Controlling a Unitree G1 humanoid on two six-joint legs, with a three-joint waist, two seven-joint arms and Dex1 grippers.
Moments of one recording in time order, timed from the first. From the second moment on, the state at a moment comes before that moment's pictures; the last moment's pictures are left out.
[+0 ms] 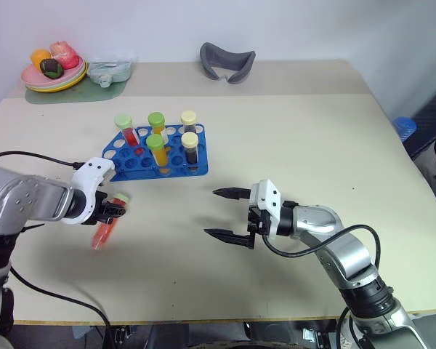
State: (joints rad) left arm -0.40 1.02 0.15 -0.31 -0.87 1.54 -0.33; right arm -0.25 -0.44 0.27 -0.33 0.34 0.34 0.92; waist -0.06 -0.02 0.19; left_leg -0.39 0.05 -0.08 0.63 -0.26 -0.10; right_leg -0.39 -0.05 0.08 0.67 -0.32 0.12
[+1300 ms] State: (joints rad) left arm -0.29 0.22 0.21 0.05 -0.17 -0.22 -0.17; right arm -0.22 -0.41 0.25 -0.35 0.38 0.39 0.83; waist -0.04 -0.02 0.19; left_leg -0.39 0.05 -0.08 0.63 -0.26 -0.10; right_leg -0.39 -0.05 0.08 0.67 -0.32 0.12
